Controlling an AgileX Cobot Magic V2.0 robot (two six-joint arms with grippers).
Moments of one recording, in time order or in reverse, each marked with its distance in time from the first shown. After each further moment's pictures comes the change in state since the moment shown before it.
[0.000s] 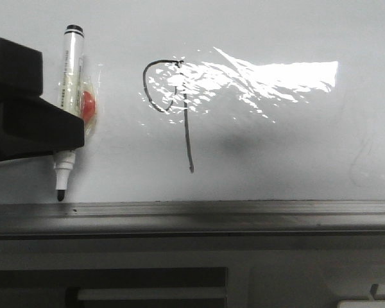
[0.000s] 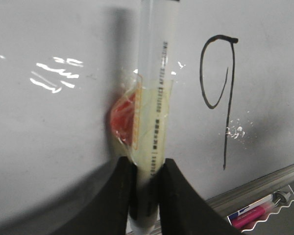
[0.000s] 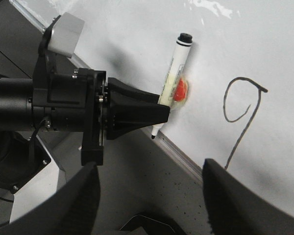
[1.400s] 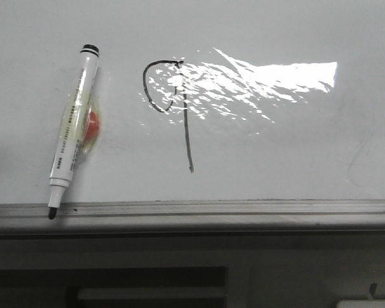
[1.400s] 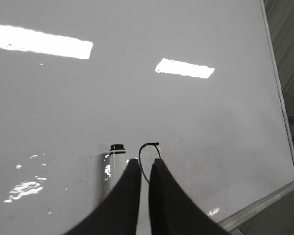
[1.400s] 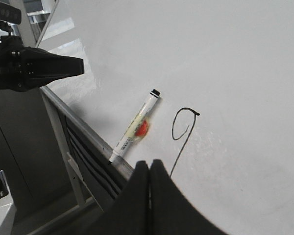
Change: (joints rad) left arm 0.001 -0.544 0.111 0.000 0.006 0.235; right arm 0.000 -0.685 0.602 -0.251 -0.391 0.000
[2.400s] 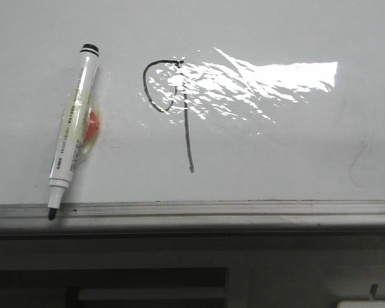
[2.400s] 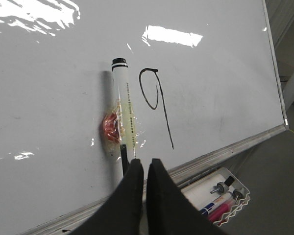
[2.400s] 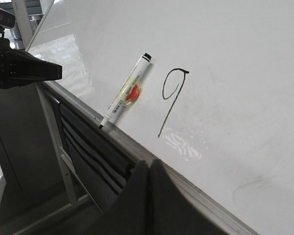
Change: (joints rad) left arm 0.000 -0.187 0.174 0.005 0.134 0.013; right arm 0.000 -0.332 0.232 -0.019 0.054 0.000
